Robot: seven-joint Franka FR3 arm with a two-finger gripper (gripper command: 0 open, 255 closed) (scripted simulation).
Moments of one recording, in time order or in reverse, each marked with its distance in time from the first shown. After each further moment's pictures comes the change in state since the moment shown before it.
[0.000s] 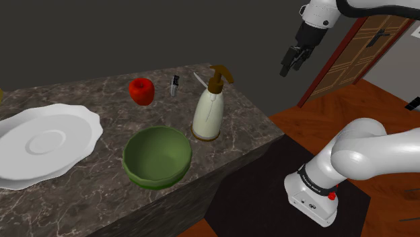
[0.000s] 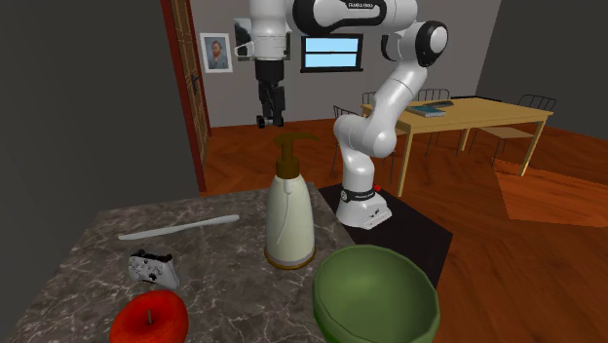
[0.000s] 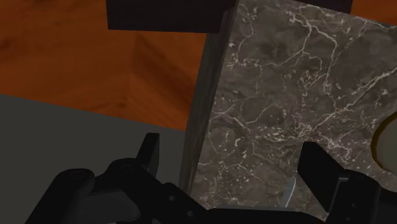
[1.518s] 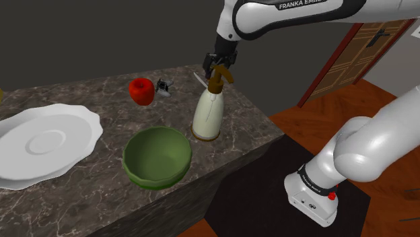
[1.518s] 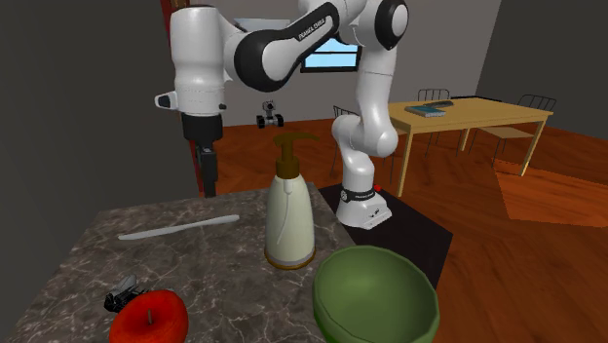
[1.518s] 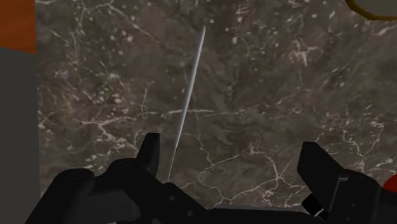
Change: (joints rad) arm 0.104 0.654 0.171 0.283 0.092 0.461 0.221
